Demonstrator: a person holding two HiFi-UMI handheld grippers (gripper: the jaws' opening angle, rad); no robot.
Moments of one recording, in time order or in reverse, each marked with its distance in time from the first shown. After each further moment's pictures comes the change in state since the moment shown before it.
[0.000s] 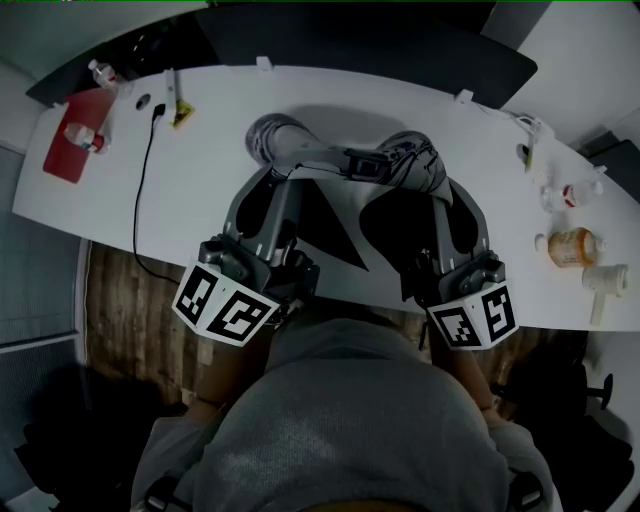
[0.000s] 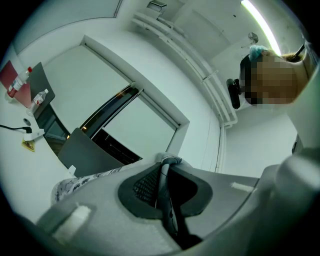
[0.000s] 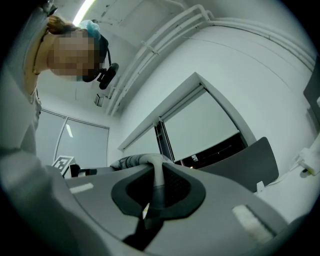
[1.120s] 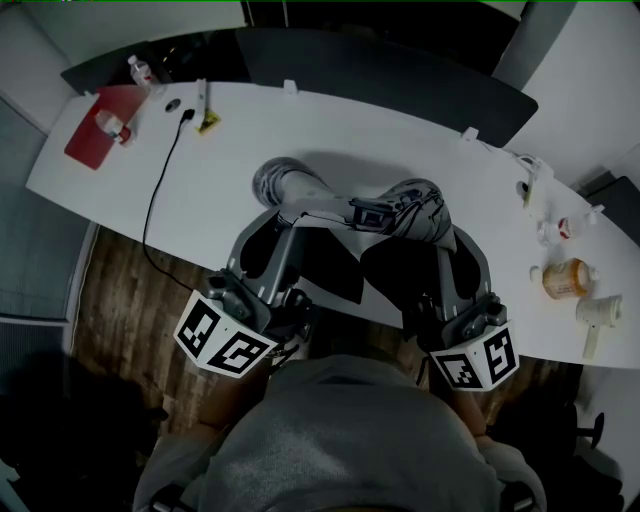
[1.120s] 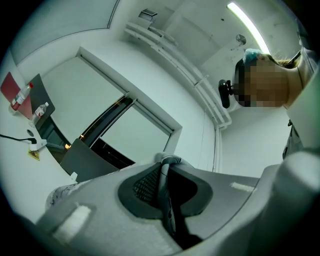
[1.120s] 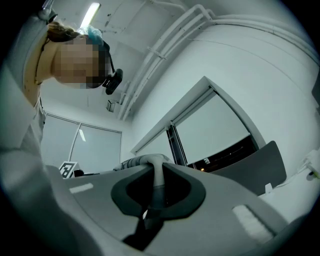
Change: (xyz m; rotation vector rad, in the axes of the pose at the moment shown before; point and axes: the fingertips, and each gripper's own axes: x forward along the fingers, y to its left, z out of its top) left arm -0.054 -0.052 0.012 0.060 -0.069 -0.016; right arm -0.045 0.043 0.029 0.002 -0.022 0.129
